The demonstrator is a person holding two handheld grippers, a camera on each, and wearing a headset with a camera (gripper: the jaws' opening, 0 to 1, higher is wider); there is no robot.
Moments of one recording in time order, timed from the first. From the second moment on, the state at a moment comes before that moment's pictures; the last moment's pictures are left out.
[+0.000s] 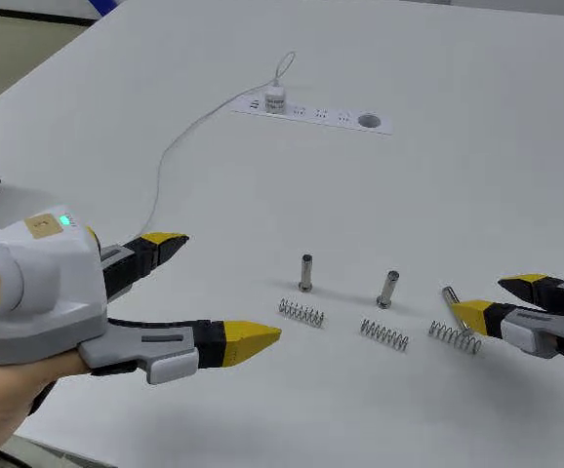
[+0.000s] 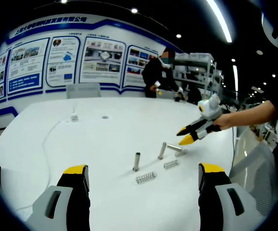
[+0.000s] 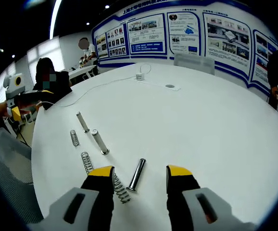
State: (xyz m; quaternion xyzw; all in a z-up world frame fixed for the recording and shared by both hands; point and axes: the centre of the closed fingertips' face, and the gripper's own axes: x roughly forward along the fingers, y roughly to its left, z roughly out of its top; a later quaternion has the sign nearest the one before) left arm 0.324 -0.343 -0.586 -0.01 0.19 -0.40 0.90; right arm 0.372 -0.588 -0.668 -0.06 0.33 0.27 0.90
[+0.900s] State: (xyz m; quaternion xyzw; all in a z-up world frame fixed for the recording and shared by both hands) left arm 0.324 -0.333 -0.592 -0.01 0.20 -0.39 0.90; right arm 0.393 -0.579 -0.698 -0.06 0.38 0.24 0.89
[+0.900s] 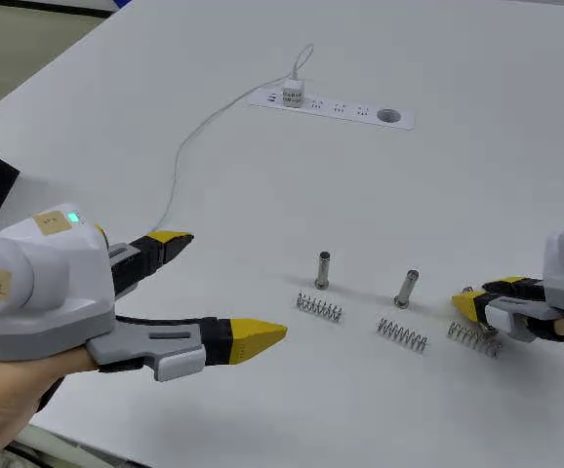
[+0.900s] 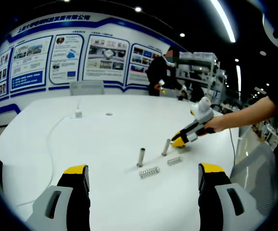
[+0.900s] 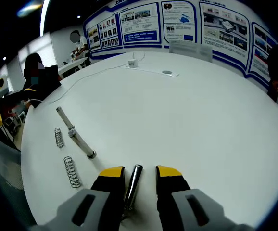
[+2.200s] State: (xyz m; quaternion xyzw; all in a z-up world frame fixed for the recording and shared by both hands) left arm 0.314 -0.335 -0.588 -0.01 0.20 -0.40 0.90; right arm 0.391 -0.579 -0.704 -0.09 0.42 0.22 0.88
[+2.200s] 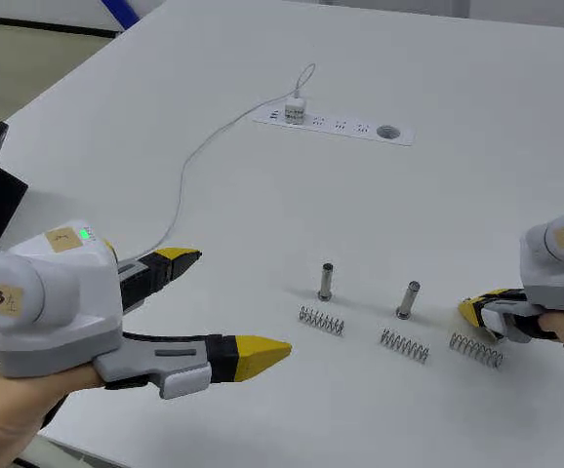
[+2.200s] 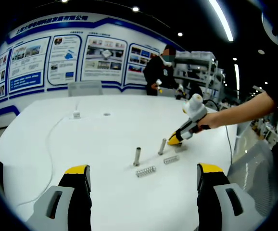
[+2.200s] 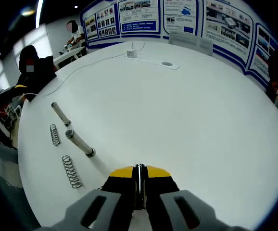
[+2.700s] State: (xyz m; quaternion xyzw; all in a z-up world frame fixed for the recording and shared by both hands) left arm 0.309 -0.338 -0.585 -0.01 0.20 -0.40 0.90; right arm 0.383 -0.585 -0.693 -0.08 0.40 0.21 0.89
